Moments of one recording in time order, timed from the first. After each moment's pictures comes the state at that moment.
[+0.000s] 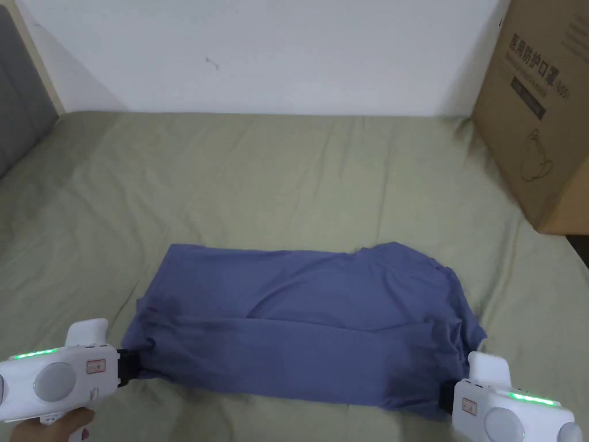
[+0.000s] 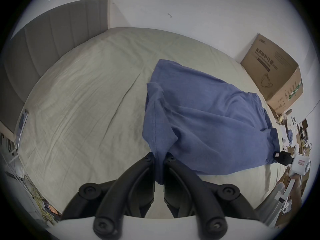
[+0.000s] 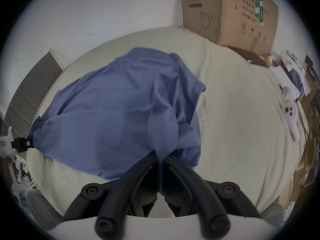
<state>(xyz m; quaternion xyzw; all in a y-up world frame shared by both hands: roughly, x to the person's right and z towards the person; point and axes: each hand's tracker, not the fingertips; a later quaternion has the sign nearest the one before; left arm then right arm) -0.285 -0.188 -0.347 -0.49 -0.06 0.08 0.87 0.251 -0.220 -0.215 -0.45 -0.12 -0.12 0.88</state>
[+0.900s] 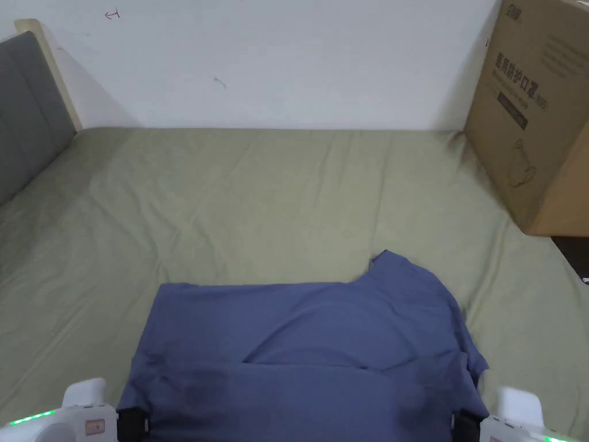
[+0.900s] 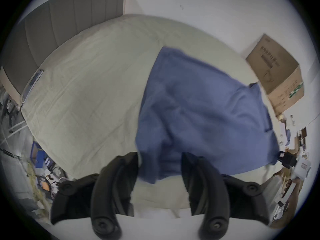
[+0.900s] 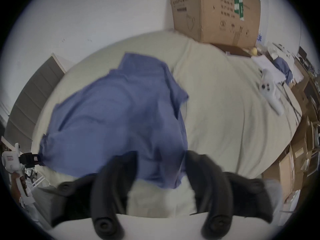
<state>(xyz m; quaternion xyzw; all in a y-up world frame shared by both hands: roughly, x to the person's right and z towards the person) -0.244 -0.169 -0.236 -0.51 -0.04 0.12 0.85 0.251 -0.190 -0.113 -0.43 -0.13 -0.14 0.88</state>
